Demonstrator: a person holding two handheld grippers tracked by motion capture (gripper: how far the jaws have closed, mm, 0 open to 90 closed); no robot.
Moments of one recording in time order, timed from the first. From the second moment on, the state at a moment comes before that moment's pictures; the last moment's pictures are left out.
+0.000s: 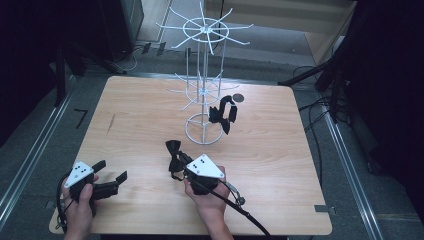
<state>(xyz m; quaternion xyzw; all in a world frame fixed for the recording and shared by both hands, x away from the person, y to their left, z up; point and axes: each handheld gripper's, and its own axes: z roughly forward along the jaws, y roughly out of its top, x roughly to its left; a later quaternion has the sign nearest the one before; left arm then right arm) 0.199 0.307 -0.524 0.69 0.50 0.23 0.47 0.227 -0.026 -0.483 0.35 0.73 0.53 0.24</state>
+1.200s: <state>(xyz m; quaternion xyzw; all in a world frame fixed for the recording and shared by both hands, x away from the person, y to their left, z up) 0.199 0.306 -0.524 0.69 0.50 0.23 0.47 0.241 -0.019 -0.448 0.33 0.72 0.54 0.26</state>
